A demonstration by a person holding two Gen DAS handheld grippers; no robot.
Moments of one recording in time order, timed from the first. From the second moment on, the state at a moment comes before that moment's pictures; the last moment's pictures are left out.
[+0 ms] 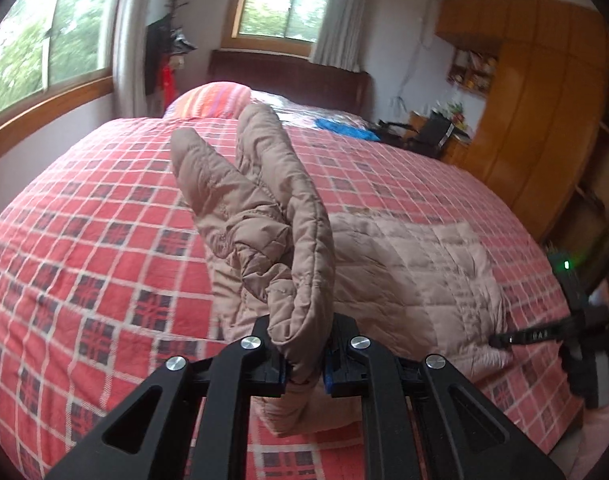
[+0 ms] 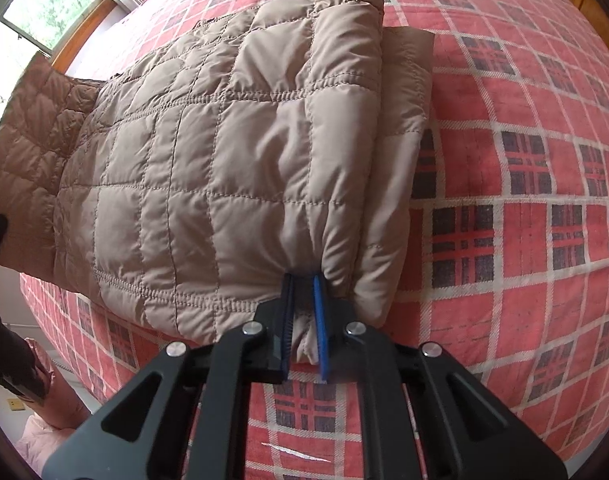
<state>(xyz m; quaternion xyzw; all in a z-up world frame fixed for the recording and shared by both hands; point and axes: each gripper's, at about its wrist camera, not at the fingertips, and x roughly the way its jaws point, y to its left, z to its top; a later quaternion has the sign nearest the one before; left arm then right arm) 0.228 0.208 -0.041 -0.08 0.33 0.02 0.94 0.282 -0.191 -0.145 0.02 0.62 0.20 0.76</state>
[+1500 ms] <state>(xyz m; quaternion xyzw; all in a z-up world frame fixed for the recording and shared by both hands) 0.280 0.087 -0.107 0.01 0.42 -0.10 0.90 0.283 -0.182 -0.152 0.02 0.62 0.21 0.76</state>
